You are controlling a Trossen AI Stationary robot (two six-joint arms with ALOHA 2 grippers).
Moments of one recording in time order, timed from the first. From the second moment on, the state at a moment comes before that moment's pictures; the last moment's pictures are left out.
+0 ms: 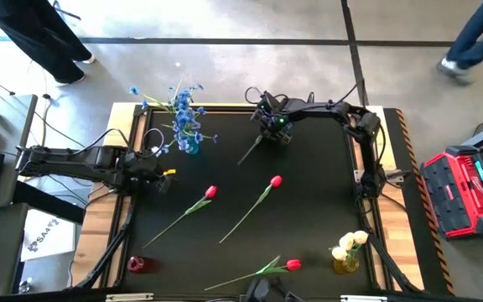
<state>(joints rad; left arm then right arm) -0.02 0.58 0.50 -0.82 -0.12 -0.89 -0.60 2.08 1.39 -0.50 -0.17 1.48</state>
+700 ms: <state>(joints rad) -0.02 0.56 0.49 -0.79 -0.26 -0.90 -0.51 1.90 1.39 -0.07 0.01 0.93</state>
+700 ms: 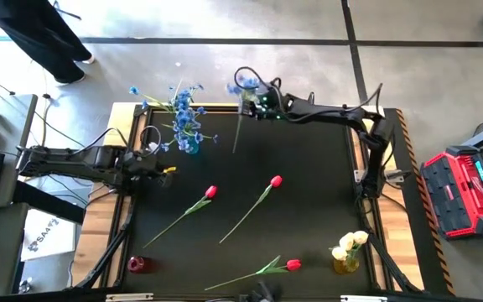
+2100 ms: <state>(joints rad) 0.17 0.58 0.10 0.14 -0.78 -0.23 -0.45 1.86 1.39 0.61 -0.24 0.23</state>
